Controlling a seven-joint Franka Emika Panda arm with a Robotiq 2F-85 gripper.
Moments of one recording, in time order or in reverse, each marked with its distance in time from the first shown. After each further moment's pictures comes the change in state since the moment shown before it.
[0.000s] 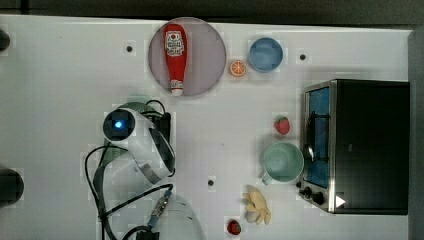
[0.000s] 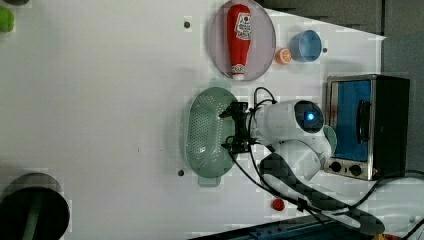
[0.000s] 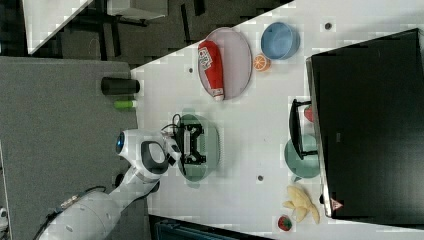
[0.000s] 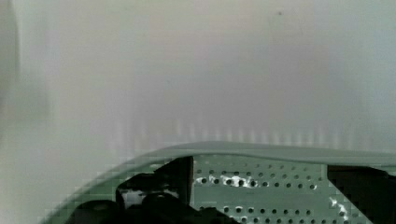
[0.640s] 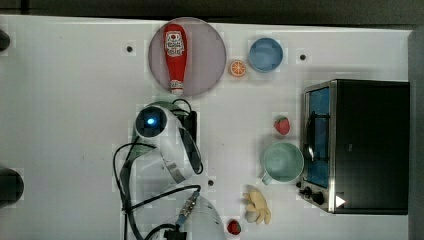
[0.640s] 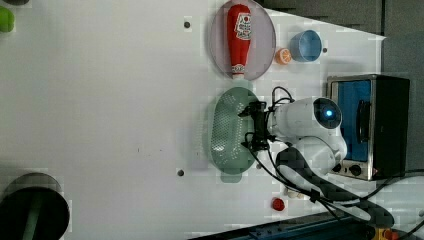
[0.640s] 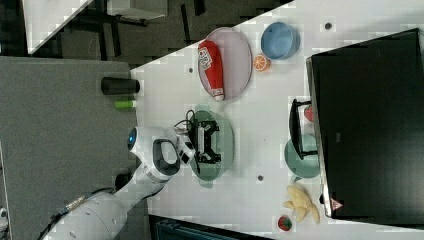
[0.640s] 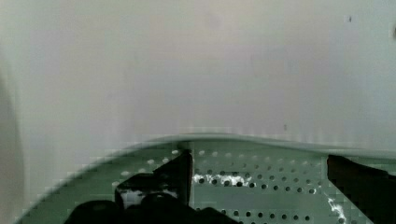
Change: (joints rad) arm -0.030 -0.031 -0.101 -0.047 -0.019 -0.003 -0.121
